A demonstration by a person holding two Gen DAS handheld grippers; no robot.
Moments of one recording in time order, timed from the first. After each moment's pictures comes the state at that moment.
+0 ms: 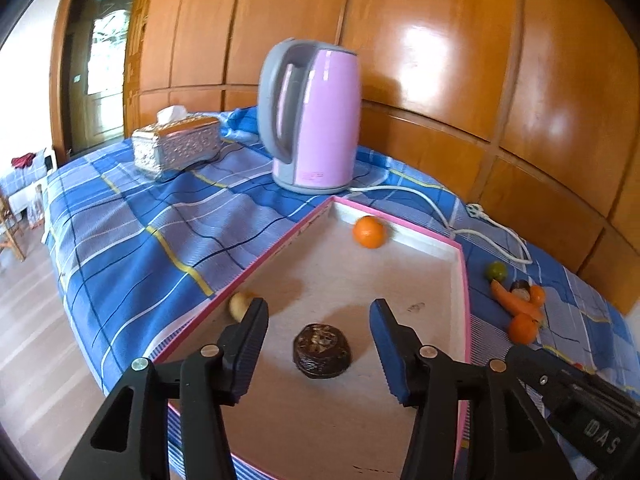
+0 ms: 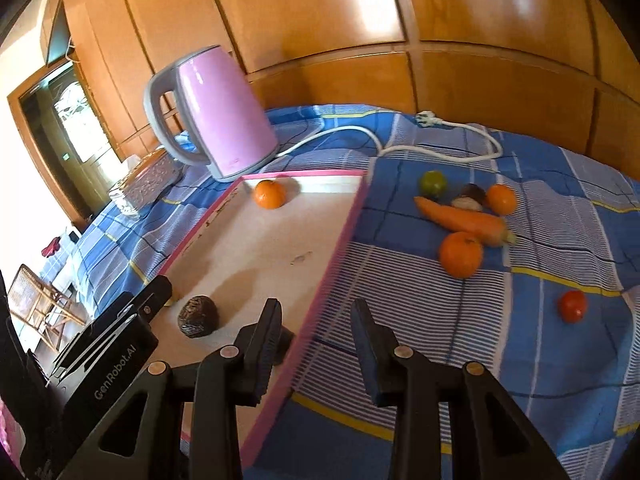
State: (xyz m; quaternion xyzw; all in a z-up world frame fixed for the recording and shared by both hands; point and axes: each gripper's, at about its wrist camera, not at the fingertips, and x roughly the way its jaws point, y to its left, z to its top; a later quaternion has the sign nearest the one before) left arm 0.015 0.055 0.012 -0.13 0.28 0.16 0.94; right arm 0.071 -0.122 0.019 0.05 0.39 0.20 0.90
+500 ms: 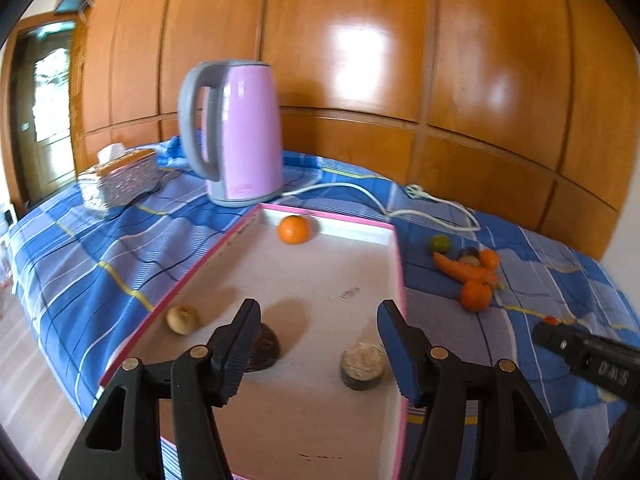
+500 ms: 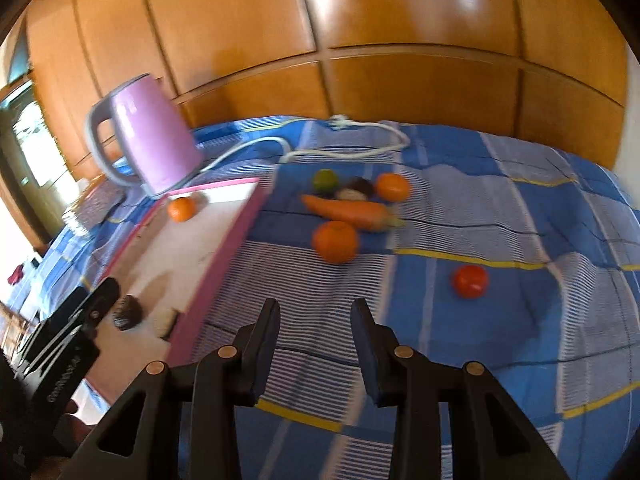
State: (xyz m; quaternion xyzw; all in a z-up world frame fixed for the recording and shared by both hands) left arm 0.014 0.008 0.014 -0.06 0.27 0.07 0.96; right arm 0.059 -0.205 0.014 0.06 0.39 0.10 0.91
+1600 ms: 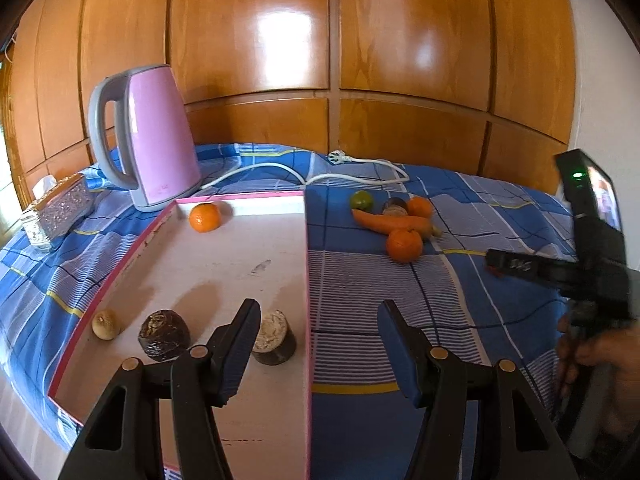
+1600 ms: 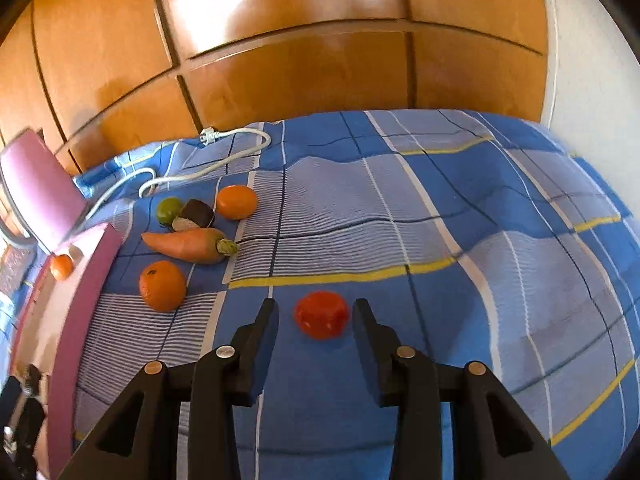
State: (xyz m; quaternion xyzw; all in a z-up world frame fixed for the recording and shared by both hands) left arm 0.015 -0.044 0.000 0.01 0.30 -0.04 0.95; right arm 0.108 -0.269 -0.027 0.08 0.39 -0.04 0.92
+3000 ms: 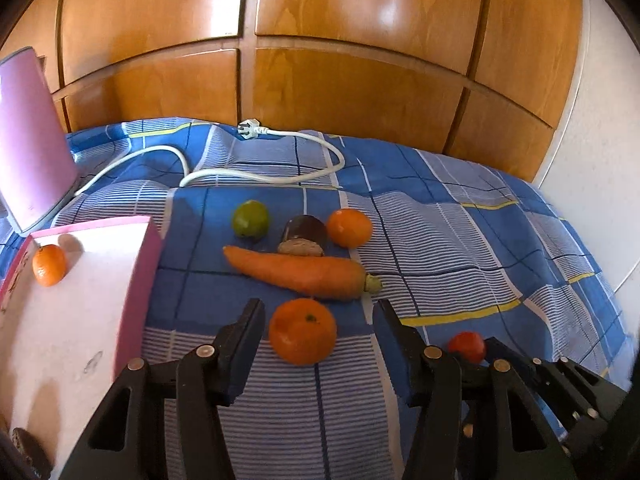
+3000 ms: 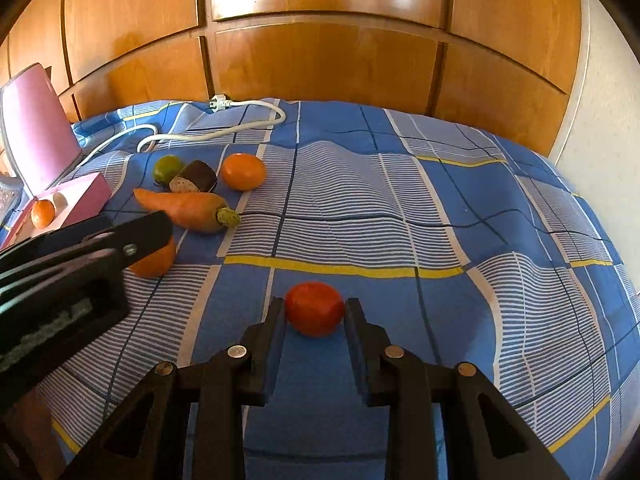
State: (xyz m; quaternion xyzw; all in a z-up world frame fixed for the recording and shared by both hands) left arm 0.164 -0.139 -0.014 0.00 0.38 -0.13 0.91; right arm 0.113 -0.256 -0.033 0.01 0.41 -0.05 0.91
